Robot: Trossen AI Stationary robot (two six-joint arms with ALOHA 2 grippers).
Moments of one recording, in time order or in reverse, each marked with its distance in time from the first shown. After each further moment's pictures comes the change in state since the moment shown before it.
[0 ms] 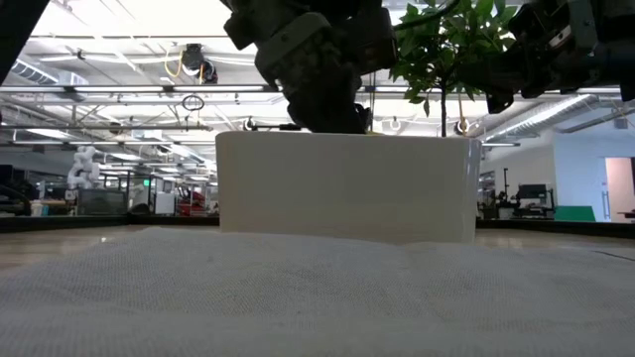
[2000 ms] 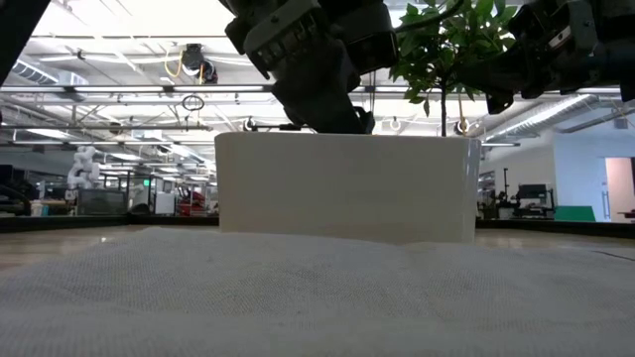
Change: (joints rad) left arm 0.005 0.003 -0.002 0.005 0.110 -0.013; right arm 0.000 0.003 0.000 0.000 0.000 0.000
